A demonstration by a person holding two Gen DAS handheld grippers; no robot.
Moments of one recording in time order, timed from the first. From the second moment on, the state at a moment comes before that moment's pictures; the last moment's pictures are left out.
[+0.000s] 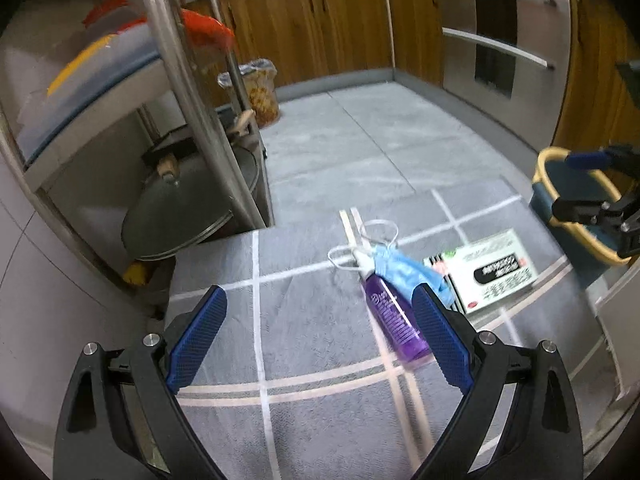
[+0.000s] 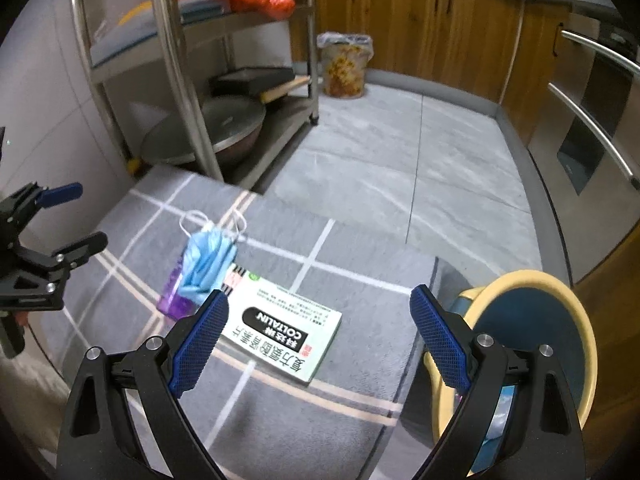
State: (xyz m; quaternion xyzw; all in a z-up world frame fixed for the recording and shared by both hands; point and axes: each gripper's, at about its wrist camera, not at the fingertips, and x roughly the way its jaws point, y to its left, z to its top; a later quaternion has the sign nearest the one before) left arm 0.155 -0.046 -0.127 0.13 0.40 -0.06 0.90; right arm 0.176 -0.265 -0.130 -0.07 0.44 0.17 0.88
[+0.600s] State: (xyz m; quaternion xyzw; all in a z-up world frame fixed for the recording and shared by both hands) left arm 0.171 -0.026 -0.148 0.12 0.43 -0.07 0.89; right arm 0.203 -0.198 -0.155 -0.06 0.48 0.25 0.84
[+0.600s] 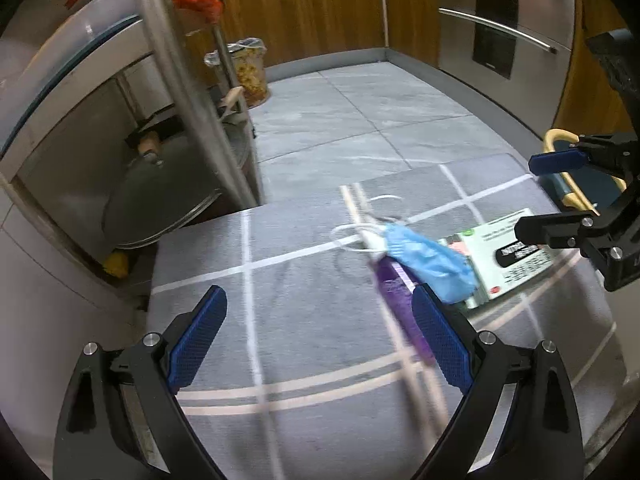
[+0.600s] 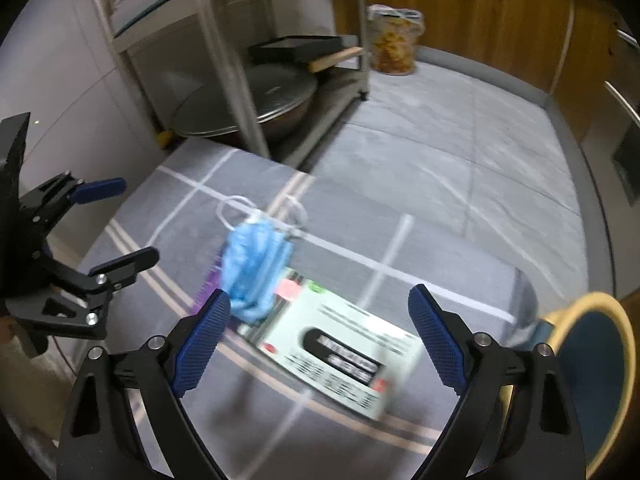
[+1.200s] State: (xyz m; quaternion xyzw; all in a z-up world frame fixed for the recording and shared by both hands) left arm 0.177 0.010 -0.137 0.10 0.42 -0.07 0.90; right arm 0.221 -0.129 -0.197 -0.09 0.56 0.25 0.78
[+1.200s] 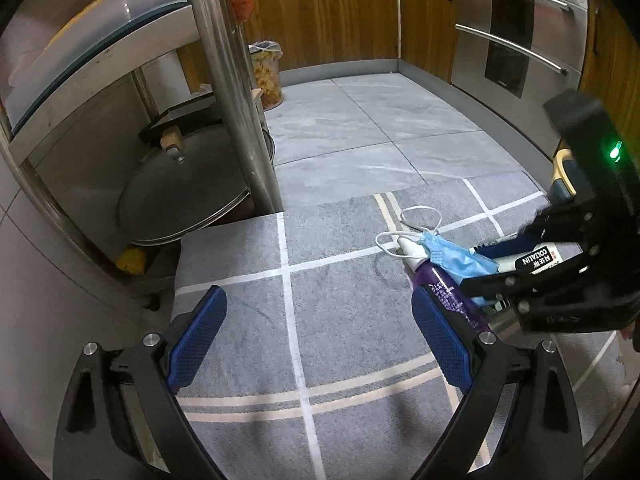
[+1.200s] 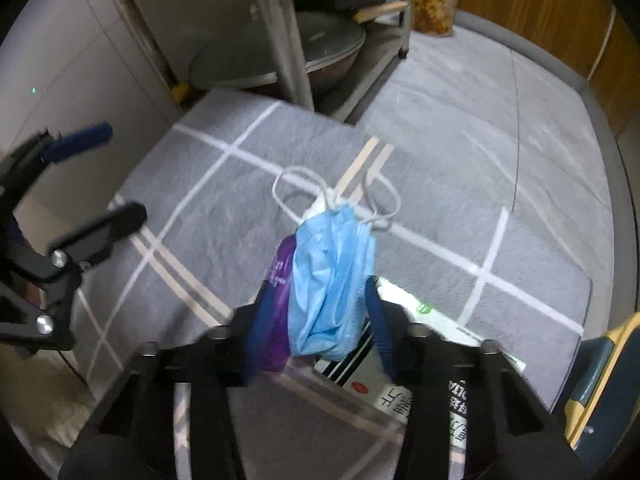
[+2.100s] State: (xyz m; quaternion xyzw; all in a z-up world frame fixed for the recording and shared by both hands) left arm 0.196 -0.071 -0.201 0.06 0.50 -0.10 0.86; right arm 0.244 -0.218 -0.140 0.02 0.49 0.21 0.85
